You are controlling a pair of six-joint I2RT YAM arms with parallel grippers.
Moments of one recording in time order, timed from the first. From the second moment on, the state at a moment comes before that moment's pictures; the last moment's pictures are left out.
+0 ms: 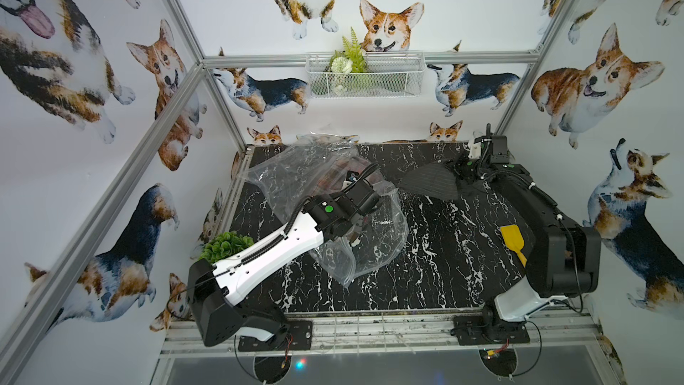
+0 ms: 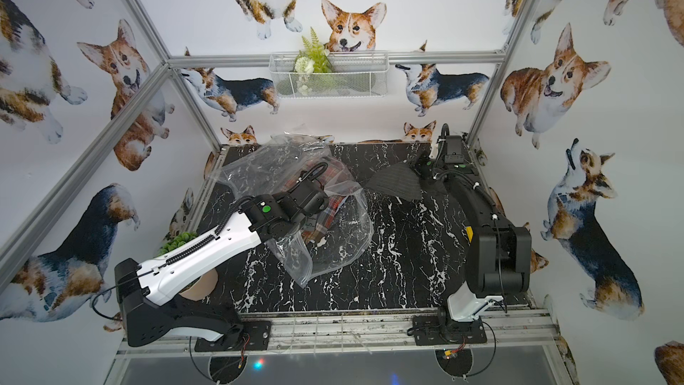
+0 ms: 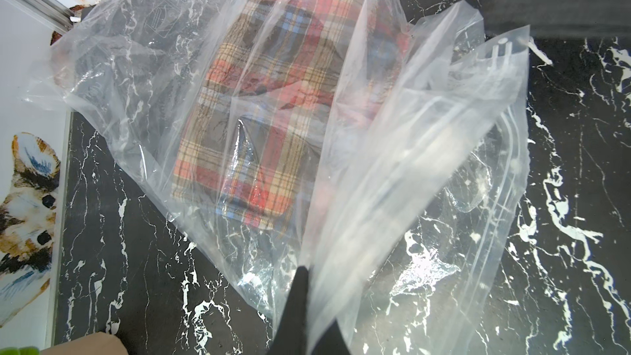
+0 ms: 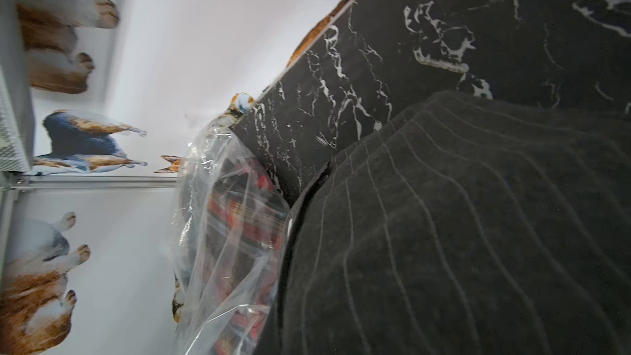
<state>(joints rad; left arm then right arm) -0.91 1.41 1.35 -1.02 -0.51 -0.56 0.05 1.62 1.29 -0.40 -0.42 0.73</state>
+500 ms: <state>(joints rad) -0.91 1.36 1.28 -1.01 -0.50 -0.59 0.07 1.78 1.64 -0.46 -0.25 0.54</state>
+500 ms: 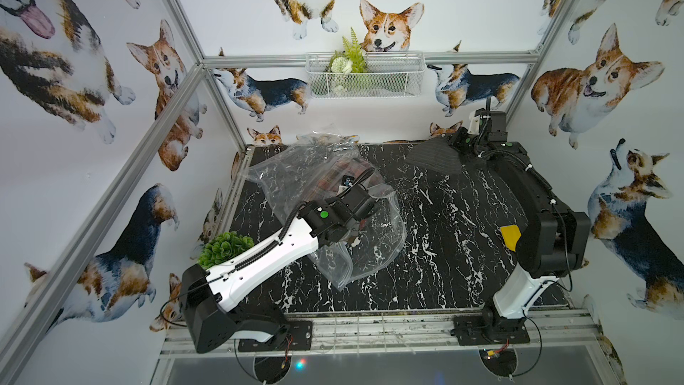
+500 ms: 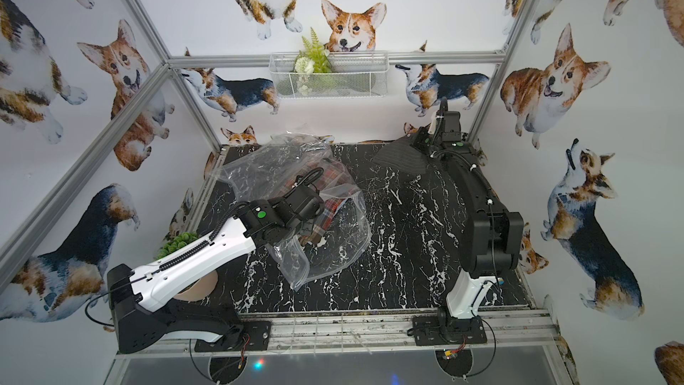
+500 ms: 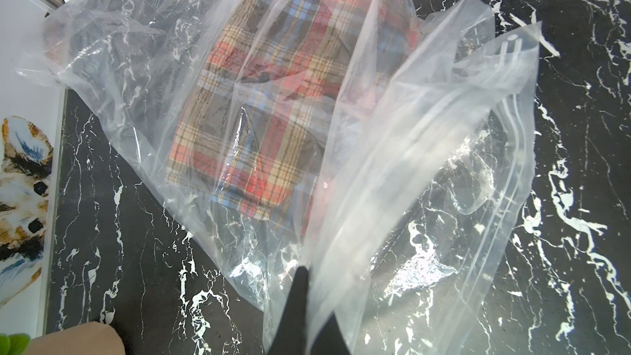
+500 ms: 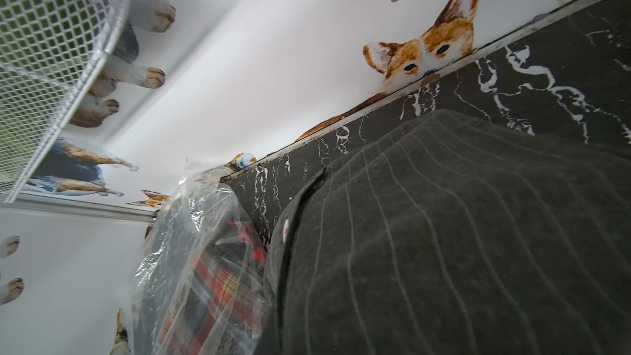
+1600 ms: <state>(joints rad) -0.91 1.30 1.24 -1.00 -0.46 -0.61 0.10 1.63 1.01 -0.24 -0.24 0.66</state>
